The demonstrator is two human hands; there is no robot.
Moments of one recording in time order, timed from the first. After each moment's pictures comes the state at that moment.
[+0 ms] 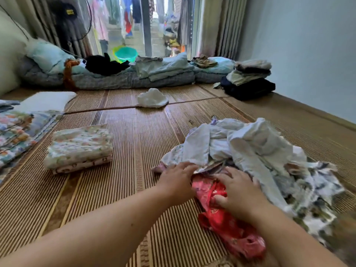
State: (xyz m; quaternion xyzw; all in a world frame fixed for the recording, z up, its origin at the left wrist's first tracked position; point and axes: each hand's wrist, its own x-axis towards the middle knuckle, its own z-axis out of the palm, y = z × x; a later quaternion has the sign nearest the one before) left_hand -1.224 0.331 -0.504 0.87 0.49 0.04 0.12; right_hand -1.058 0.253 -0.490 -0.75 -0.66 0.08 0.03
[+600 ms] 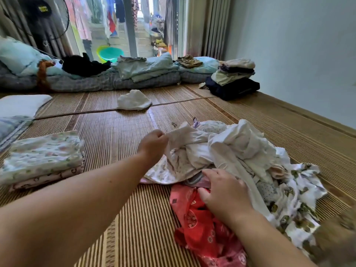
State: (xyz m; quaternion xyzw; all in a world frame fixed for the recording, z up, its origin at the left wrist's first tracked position) left_hand -1.178 0.427 -0.463 0.68 0.55 0.36 0.33; right_hand -1.031 0.272 -0.490 -0.77 -0.62 0.05 0.15
